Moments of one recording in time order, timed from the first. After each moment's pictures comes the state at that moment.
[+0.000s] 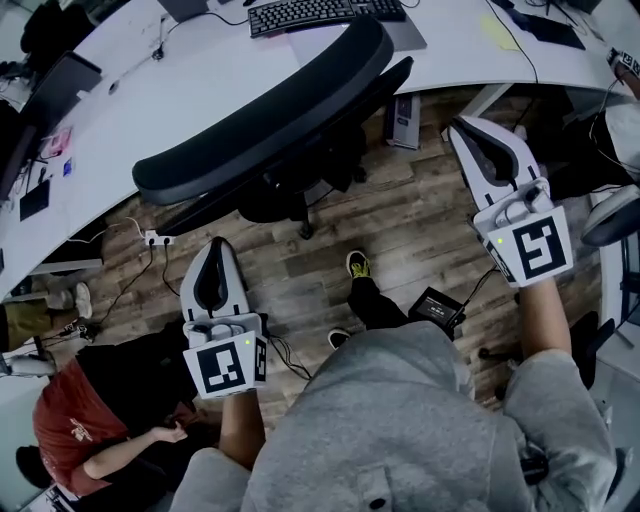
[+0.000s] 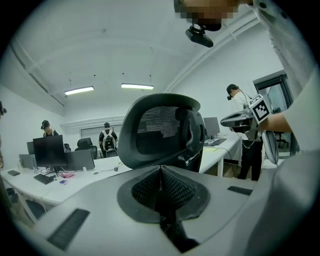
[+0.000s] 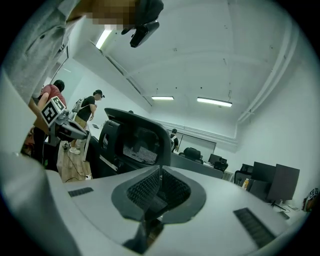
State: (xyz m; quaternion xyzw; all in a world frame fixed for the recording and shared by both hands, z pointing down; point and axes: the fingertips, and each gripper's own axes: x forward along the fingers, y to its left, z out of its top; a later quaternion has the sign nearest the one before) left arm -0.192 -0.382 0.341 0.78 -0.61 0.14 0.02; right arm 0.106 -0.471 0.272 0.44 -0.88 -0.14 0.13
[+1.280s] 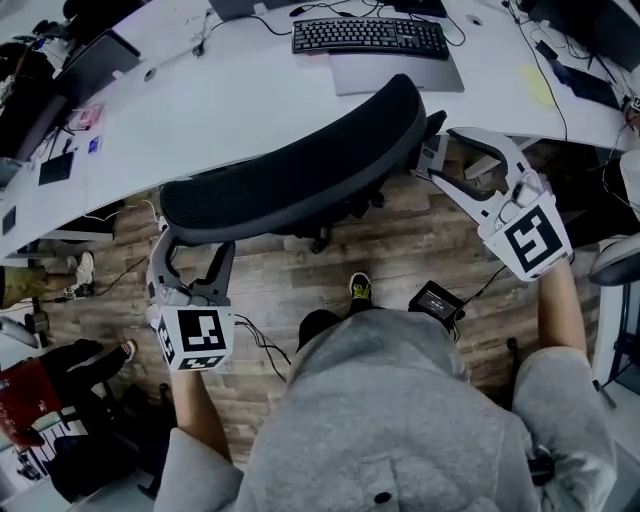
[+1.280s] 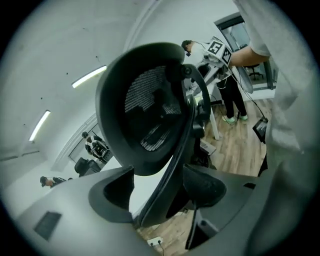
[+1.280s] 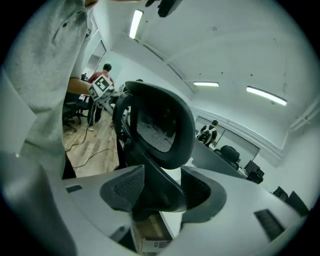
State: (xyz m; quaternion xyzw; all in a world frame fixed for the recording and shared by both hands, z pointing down) left arm -0.229 -0.439 0.341 0.73 -0.51 0.45 -0.08; right arm 0.076 -0.532 0.306 0.23 -0.92 -0.18 0.28
